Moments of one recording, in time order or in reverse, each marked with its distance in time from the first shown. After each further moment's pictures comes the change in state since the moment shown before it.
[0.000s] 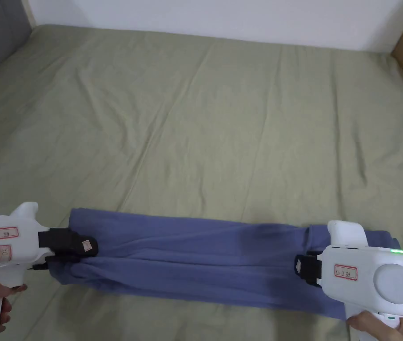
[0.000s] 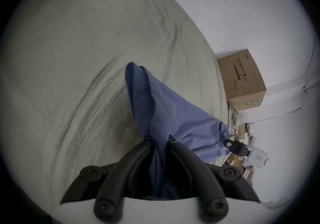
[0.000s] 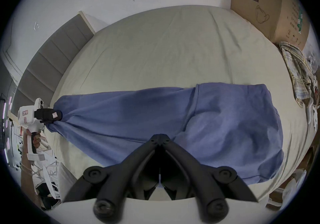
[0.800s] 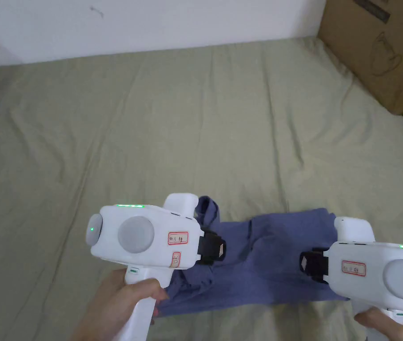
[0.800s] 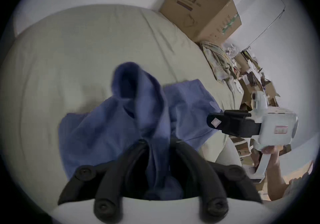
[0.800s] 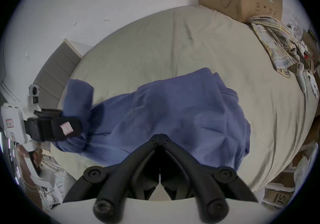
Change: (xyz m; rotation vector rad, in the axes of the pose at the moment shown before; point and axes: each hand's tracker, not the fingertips) left arm 0.283 -0.089 -0.169 -0.234 -0.023 -0.655; right arm 0.105 -0.026 0.045 0.082 -0.011 -0.209
